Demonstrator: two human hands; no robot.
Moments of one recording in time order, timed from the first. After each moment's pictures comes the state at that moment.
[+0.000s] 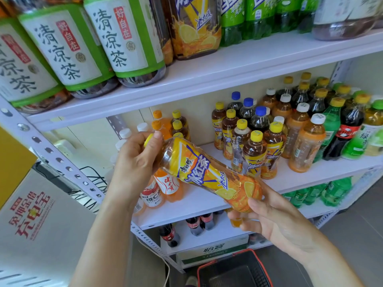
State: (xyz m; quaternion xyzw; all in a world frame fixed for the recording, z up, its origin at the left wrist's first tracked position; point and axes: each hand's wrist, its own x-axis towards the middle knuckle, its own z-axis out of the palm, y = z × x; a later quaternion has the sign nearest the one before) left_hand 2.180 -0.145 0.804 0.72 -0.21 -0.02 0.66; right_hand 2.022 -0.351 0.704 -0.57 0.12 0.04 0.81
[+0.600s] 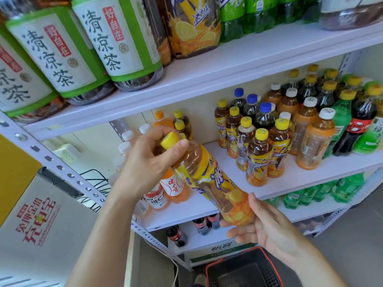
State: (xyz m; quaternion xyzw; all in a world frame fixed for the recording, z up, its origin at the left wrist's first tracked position) left_hand 2.194 -0.149 0.812 0.76 -0.33 -0.06 0.55; right_hand 2.033 -0.333 0.667 -0.46 0.11 0.04 0.88
